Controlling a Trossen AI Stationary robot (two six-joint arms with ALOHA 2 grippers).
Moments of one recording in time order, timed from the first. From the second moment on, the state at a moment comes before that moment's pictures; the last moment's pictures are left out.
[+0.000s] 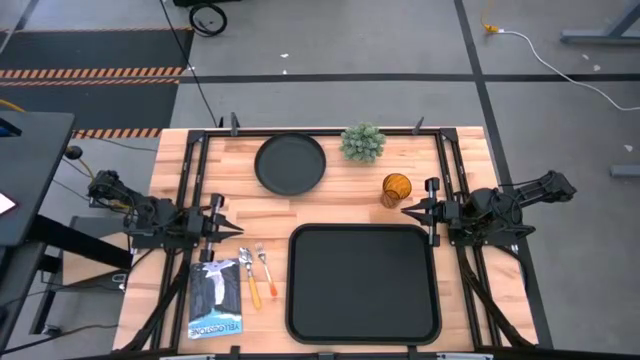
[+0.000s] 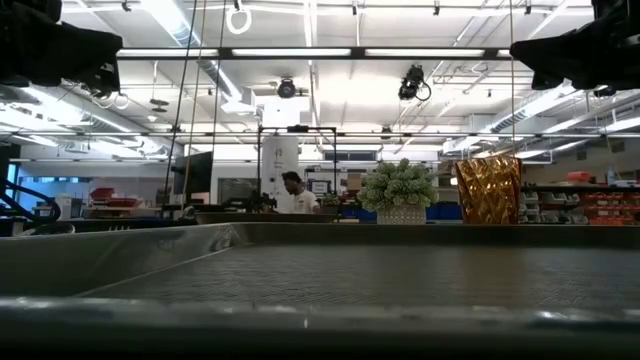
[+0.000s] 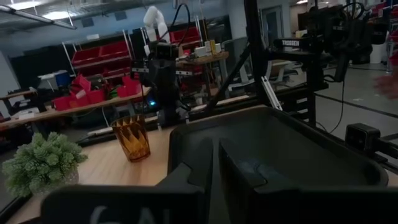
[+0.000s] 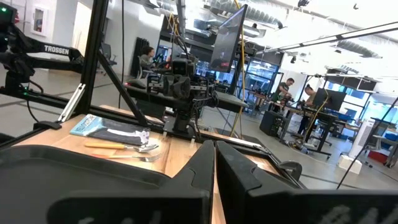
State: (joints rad) left arm -0.48 0.01 0.01 0.13 -0.36 0.22; right arm 0.28 0.13 0.01 0.28 0.29 -0.34
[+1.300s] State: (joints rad) left arm -0.37 0.16 0.01 0.50 -0.78 0.03; right arm 0.18 0.17 0.05 0.49 0.51 0.00
